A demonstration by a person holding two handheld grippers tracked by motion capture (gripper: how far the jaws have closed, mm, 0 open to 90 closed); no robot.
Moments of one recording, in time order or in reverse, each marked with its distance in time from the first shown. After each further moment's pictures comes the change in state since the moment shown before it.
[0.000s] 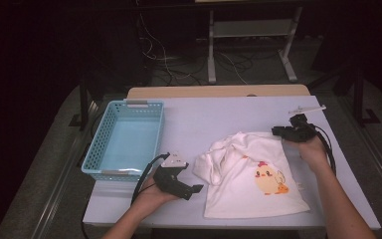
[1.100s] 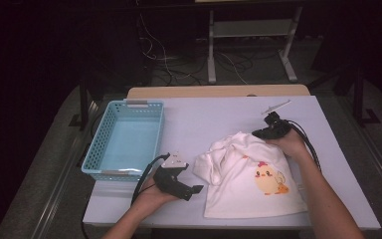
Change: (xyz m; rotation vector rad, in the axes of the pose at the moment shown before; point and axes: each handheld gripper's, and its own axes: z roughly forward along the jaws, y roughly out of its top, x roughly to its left) left arm -0.001 -0.001 0.000 0.007 0.001 0.000; right arm 0.016 0.019 0.063 0.182 0.134 -0.119
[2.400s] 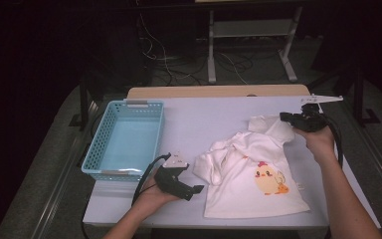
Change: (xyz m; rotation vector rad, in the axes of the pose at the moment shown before) left arm 0.000 0.000 0.002 0.006 0.002 -0.002; right arm -0.018 -0.023 -0.096 -0.338 -0.190 0.131
